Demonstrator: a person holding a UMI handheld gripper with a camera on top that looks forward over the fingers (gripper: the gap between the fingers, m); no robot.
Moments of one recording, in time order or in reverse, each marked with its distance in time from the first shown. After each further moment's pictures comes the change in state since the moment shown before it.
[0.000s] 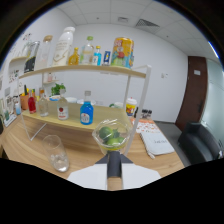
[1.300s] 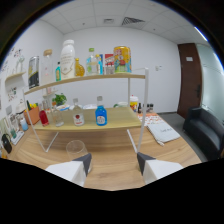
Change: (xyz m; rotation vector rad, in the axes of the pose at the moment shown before) arm -0.049 -0.002 -0.047 0.004 -0.016 0.179
